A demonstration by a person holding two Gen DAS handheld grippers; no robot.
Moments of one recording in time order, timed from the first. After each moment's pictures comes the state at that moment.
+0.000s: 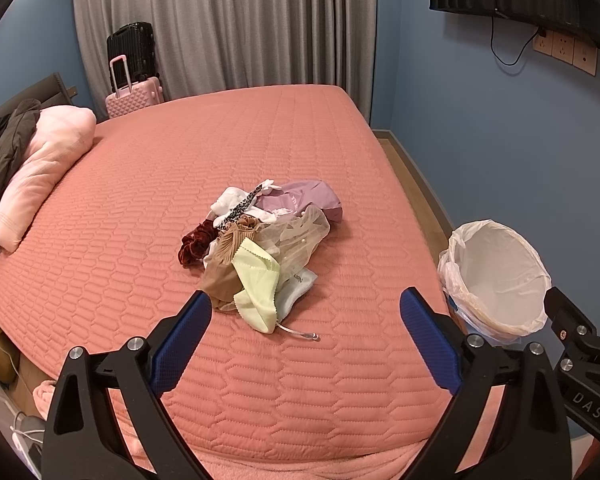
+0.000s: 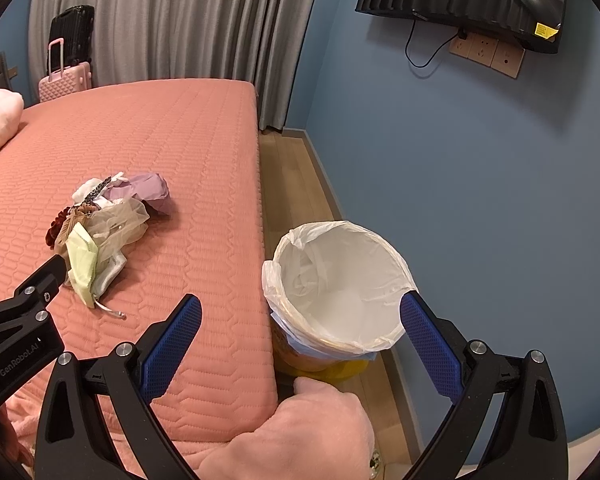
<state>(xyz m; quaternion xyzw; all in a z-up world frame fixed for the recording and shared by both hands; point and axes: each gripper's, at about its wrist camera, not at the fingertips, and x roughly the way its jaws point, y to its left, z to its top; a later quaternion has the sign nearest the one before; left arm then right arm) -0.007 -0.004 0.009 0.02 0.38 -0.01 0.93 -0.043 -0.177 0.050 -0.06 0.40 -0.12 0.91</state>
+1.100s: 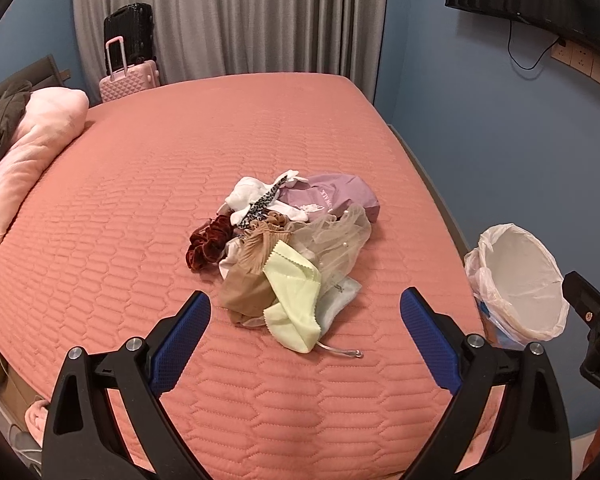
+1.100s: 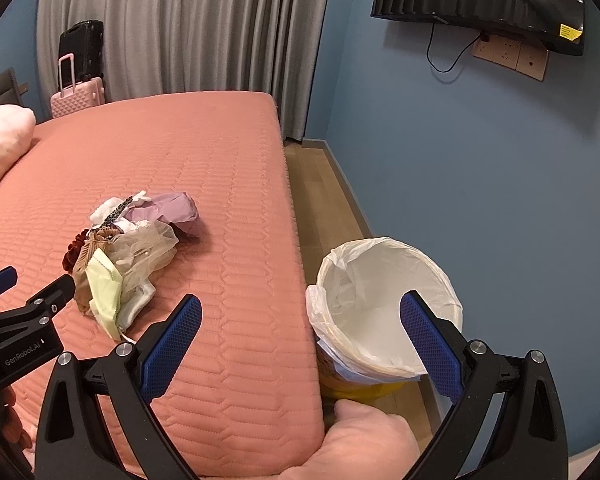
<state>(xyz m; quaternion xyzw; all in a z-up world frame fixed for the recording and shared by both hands) 0.034 0.057 -0.017 0.00 0.39 -0.02 0.92 -0.009 -0.137 0.029 -0.04 0.38 -0.09 0.92</state>
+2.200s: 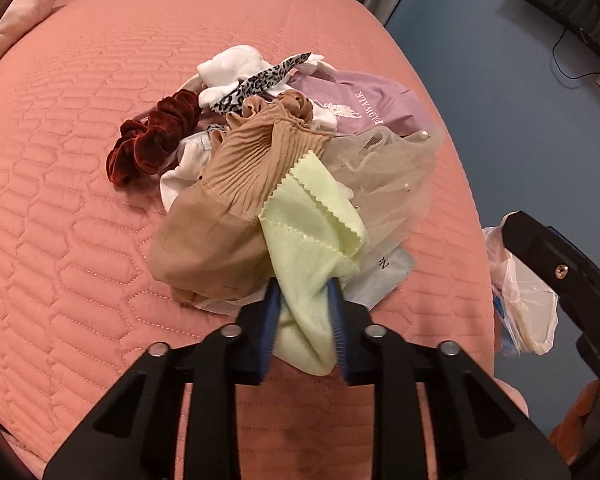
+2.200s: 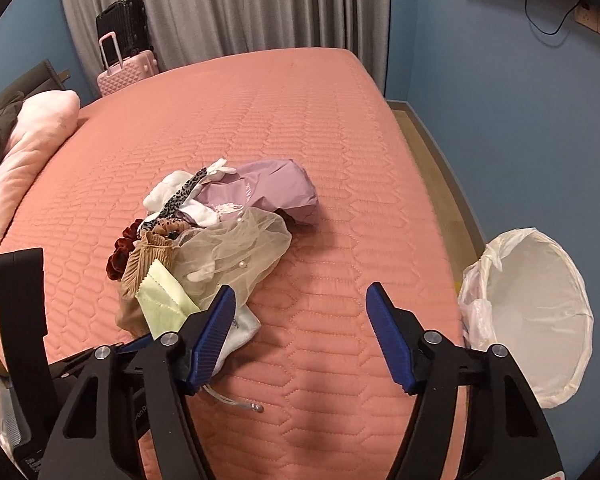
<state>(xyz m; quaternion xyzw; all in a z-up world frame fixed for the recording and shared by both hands) 0.103 0.094 -0.123 -0.14 0.52 -0.08 0.84 0.103 -0.055 -0.052 0.02 0.46 0.04 0.89</state>
